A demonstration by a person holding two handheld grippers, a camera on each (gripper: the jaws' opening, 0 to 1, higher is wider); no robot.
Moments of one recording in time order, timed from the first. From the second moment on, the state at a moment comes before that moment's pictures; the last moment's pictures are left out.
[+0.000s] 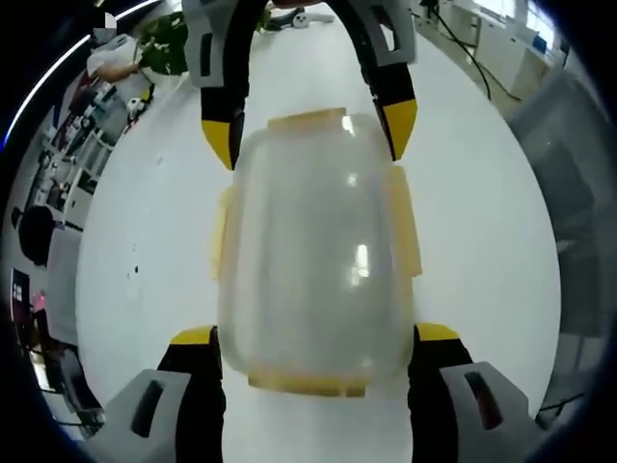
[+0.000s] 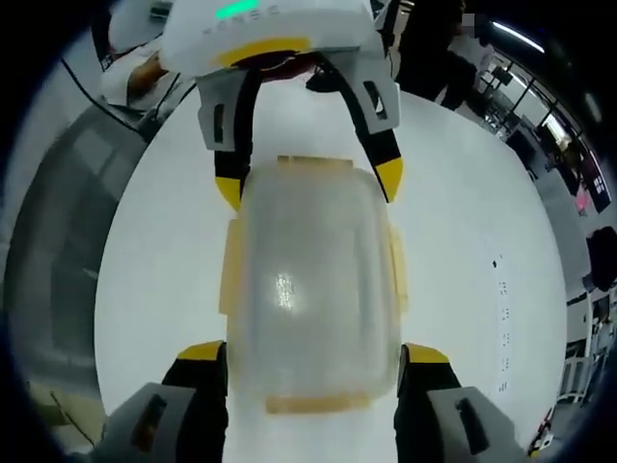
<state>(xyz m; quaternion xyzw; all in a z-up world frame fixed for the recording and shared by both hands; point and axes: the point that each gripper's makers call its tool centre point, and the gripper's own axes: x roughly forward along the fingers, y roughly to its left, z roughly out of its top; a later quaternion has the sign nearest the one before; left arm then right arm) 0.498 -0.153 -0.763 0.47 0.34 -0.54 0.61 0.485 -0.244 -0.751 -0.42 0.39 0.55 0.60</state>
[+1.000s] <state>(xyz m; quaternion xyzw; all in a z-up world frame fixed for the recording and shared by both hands) 0.489 -0.088 -0.763 0.46 0.34 -0.53 0.62 0.478 -0.178 -0.751 -0.42 0.39 0.56 0.60</state>
